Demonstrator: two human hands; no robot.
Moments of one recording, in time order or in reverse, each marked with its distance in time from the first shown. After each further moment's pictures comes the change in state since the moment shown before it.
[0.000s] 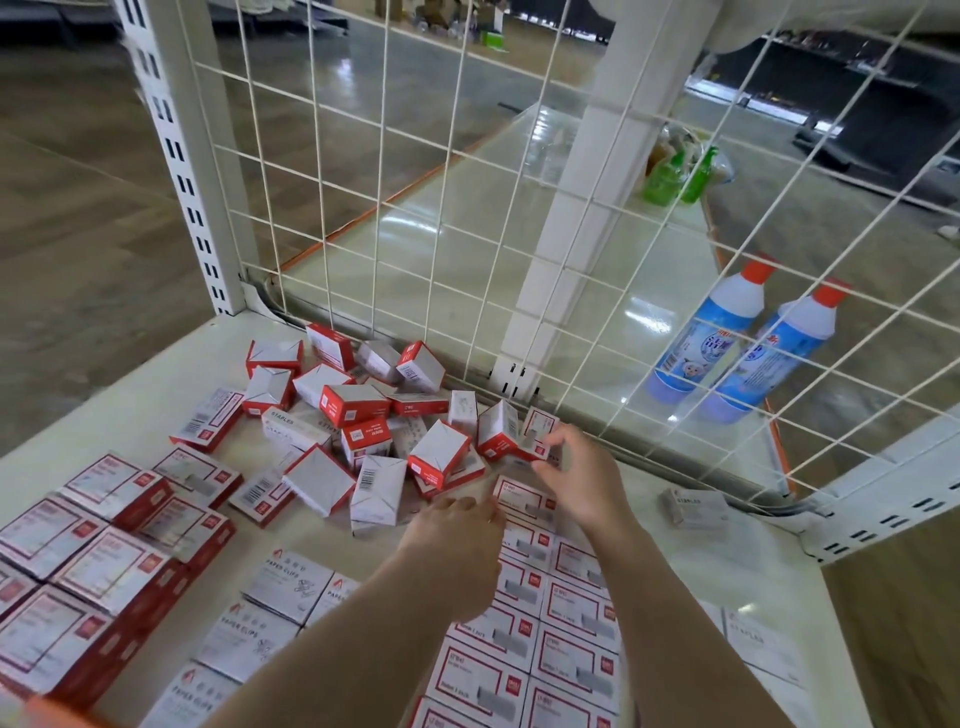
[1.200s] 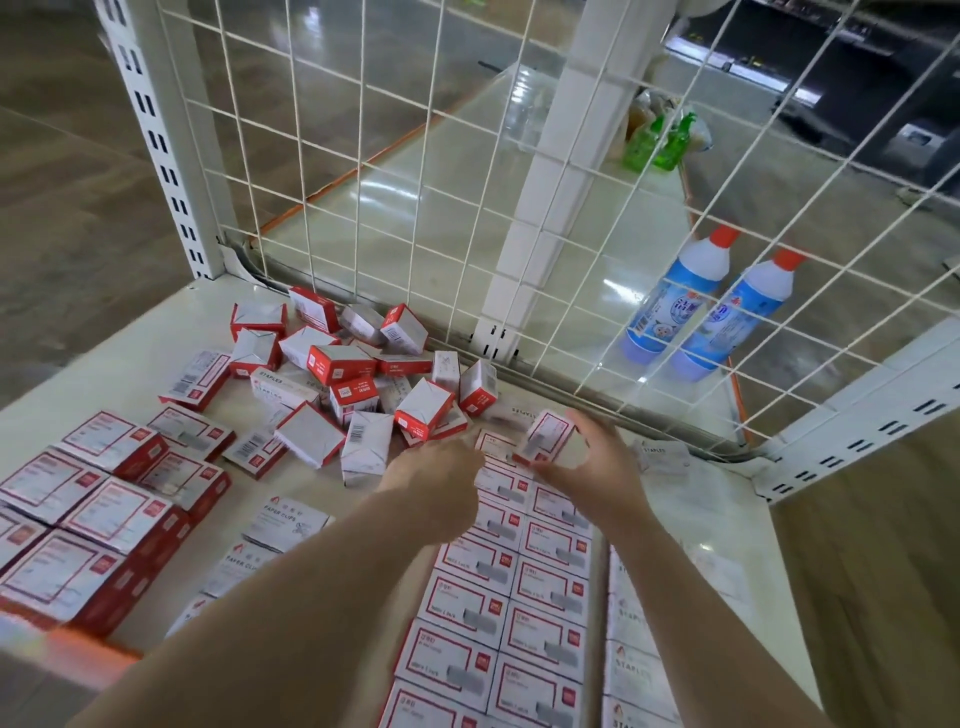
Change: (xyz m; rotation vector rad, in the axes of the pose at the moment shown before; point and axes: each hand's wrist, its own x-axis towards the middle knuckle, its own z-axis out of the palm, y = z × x) left_hand -0.011 -0.003 -0.016 -0.265 0.028 -0.069; right_hand -0.065 -0.007 -0.040 0.118 -0.016 0.087
